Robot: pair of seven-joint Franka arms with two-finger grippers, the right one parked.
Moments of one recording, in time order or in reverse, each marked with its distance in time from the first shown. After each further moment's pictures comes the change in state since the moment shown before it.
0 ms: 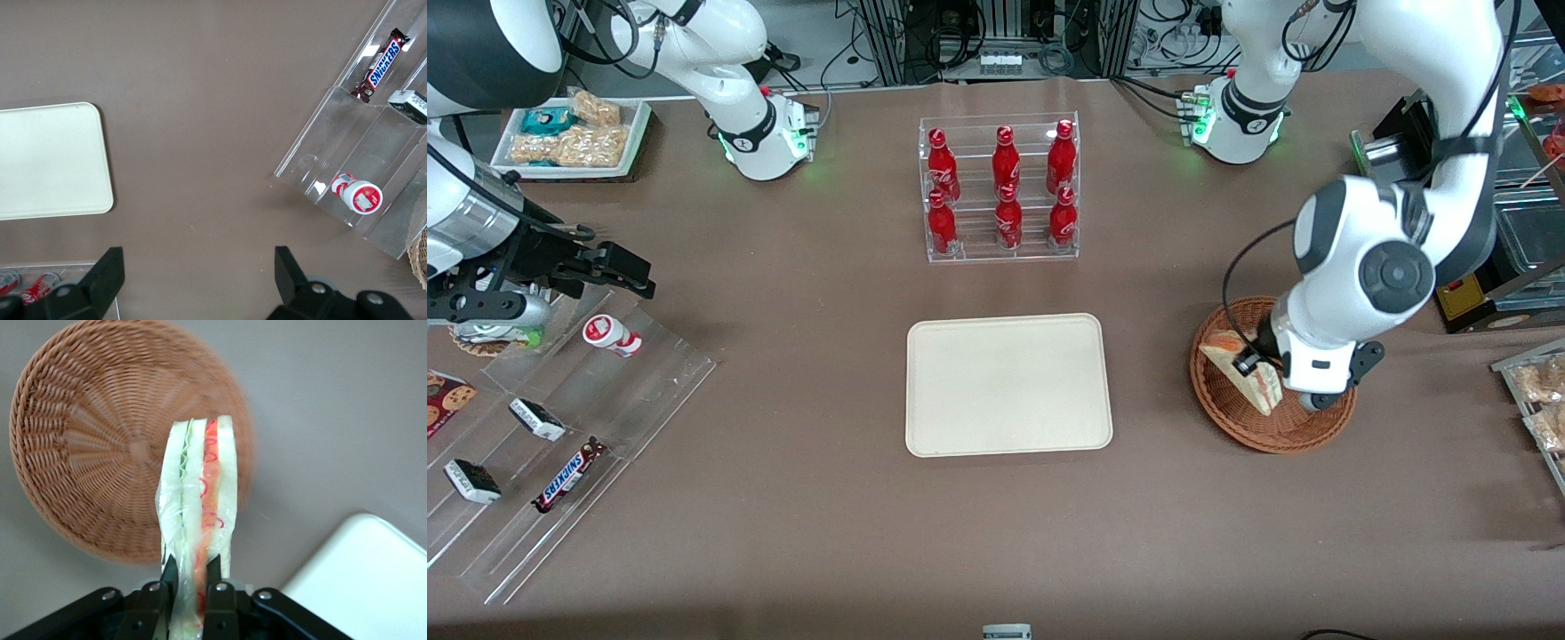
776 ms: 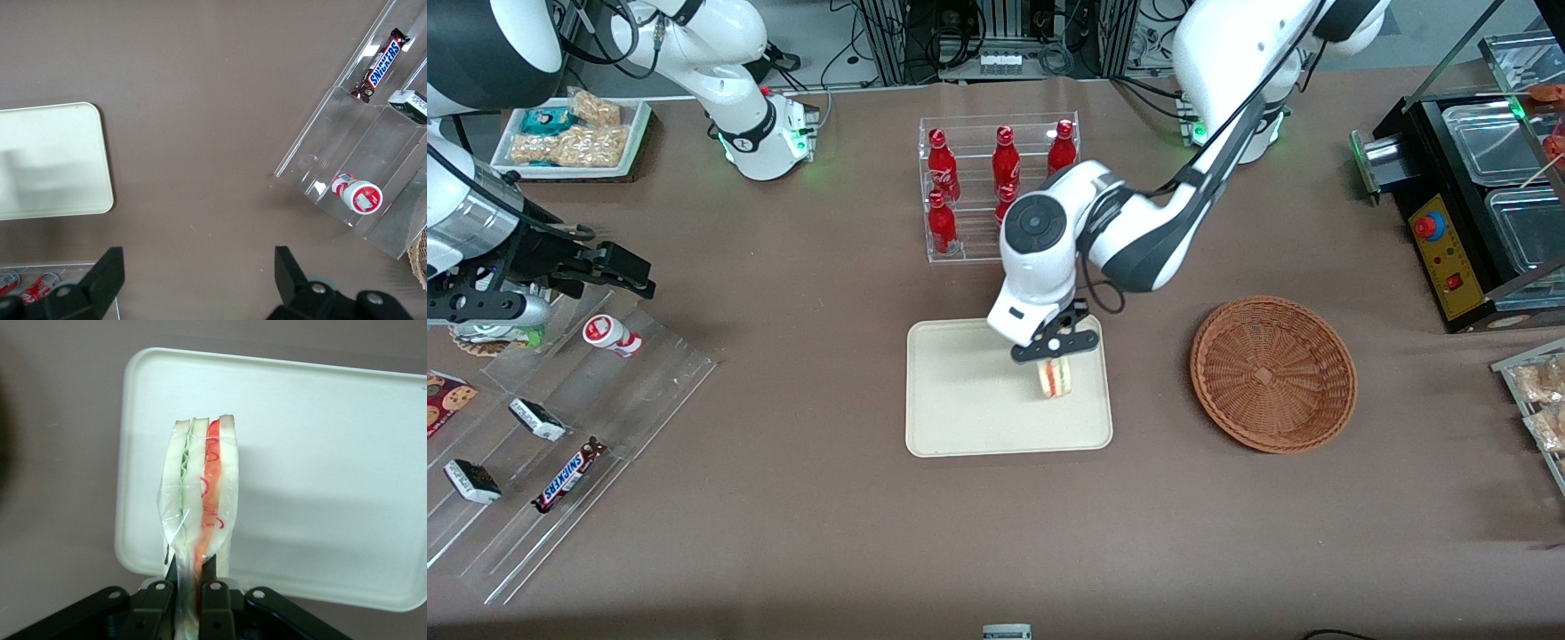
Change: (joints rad) arm -0.358 0.351 -0.135 0.229 0.219 0.123 -0.062
